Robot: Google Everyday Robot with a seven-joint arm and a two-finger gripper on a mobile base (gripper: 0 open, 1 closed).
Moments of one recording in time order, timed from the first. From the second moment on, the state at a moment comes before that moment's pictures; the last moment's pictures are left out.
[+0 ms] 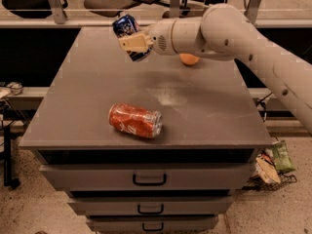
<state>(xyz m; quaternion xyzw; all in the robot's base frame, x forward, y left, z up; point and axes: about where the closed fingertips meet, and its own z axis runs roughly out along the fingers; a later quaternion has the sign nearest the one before) 0.696 0.055 0.948 -0.38 0.69 0.31 0.53</state>
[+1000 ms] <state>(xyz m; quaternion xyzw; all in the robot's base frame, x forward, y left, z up) 0.653 0.003 0.920 -0.39 0.65 0.35 0.55</state>
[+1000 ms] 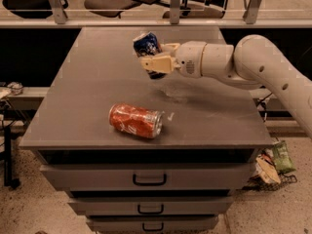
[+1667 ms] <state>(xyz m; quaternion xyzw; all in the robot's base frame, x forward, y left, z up) 0.625 -0.028 0.891 -0.39 0.63 0.40 0.54</state>
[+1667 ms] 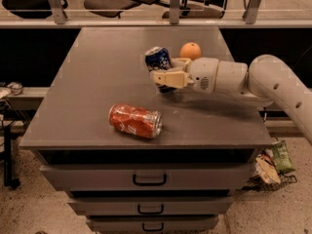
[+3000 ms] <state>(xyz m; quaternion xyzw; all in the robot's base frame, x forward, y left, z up) 0.594 -0.073 0.874 -0.40 0.65 0.39 0.52</state>
